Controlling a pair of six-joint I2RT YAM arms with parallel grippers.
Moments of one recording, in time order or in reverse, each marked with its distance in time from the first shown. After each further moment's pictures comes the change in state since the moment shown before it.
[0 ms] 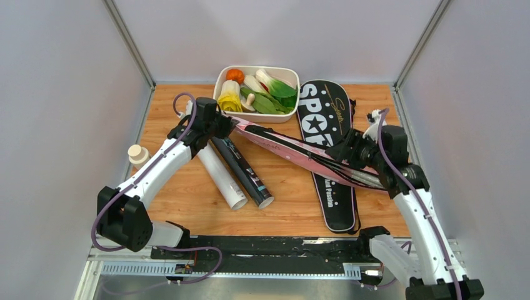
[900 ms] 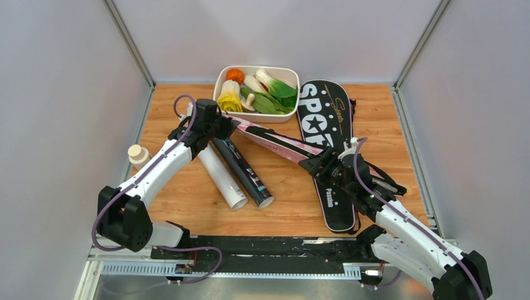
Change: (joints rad) left arm 0.000 0.000 -0.024 0.027 0.021 -0.040; right arm 0.412 -0.097 -0.498 0.549 0.257 0.630
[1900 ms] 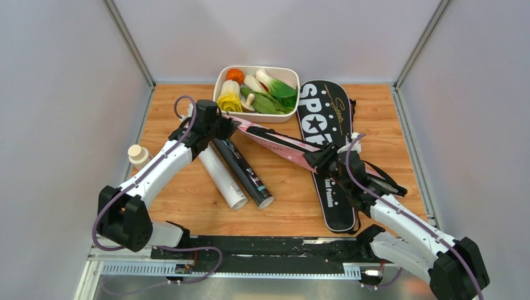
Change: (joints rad) left arm -0.001 0.000 -0.017 0.021 0.011 -0.010; right arm 0.006 0.114 -0.001 0.166 0.199 -0.071
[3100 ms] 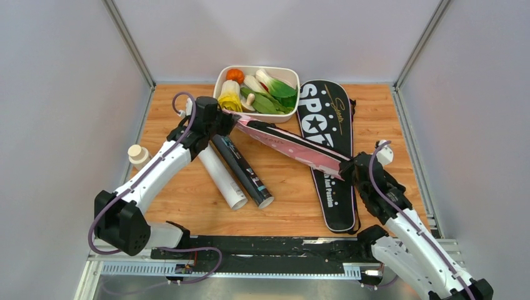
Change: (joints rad) left arm -0.024 -0.030 0.040 -0.001 -0.075 0.014; right arm -0.099 -0.230 0.087 -0.497 0.245 -0.114
